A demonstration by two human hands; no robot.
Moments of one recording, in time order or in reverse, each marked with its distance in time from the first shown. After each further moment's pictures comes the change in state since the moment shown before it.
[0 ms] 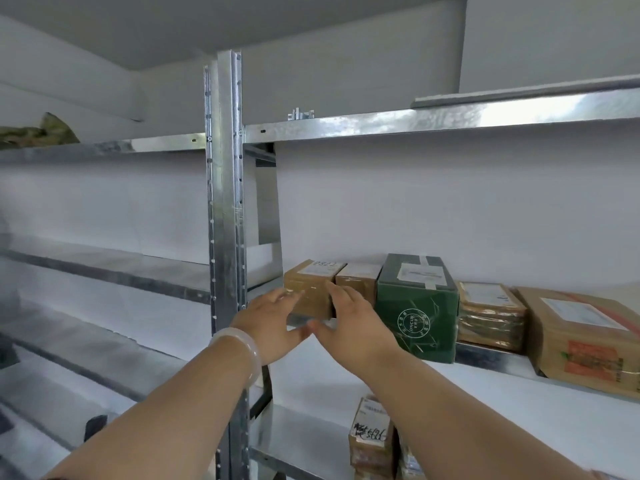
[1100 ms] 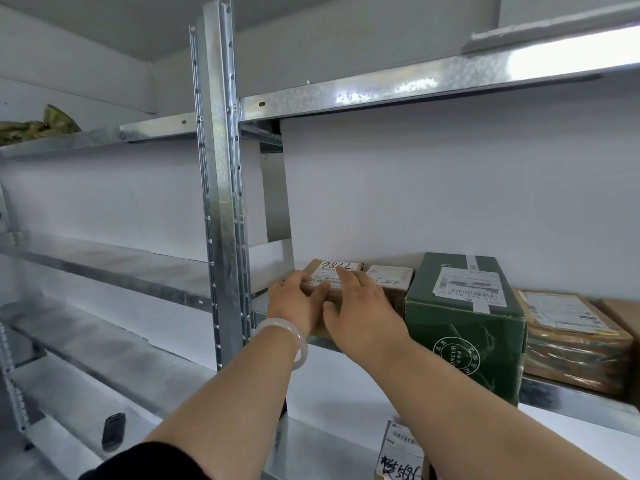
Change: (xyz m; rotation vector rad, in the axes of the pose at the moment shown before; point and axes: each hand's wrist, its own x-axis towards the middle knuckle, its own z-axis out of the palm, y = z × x) left_hand 0.116 -0.002 0.035 -0.712 0.292 -0.389; right_hand 0.089 0.019 0.028 0.000 0.055 0.054
